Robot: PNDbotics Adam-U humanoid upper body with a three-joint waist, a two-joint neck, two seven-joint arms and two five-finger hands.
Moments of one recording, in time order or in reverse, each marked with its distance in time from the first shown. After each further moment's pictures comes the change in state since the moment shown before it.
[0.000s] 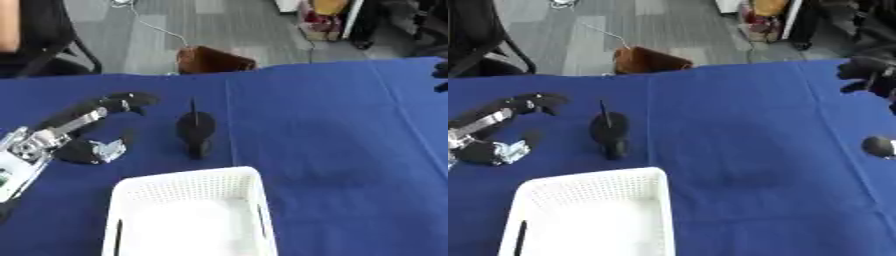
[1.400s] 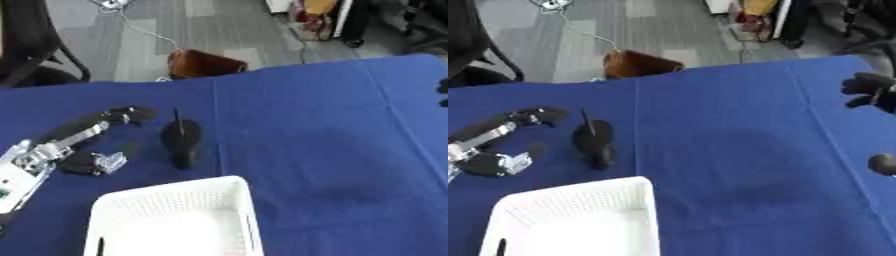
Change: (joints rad) left arm -0.013 0.001 0.020 0.097 -0.089 -0.031 0.030; right arm 0.009 0.000 0.000 -0.018 0.000 0.000 0.000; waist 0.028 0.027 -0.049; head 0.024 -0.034
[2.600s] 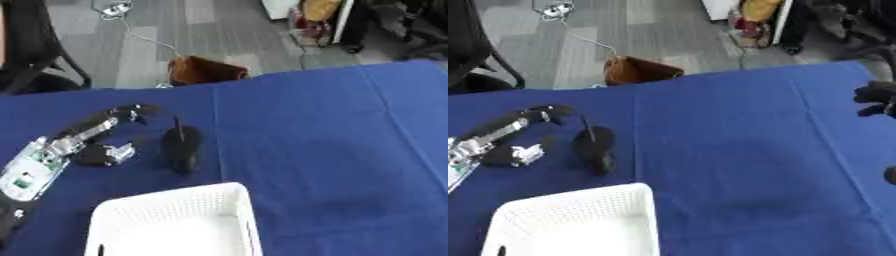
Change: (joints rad) left arm -0.069 0.001 -0.011 0.074 0.039 -0.004 0.004; right arm -0.021 0.030 0.013 0.000 0.002 0.000 0.000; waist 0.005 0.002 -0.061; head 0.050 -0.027
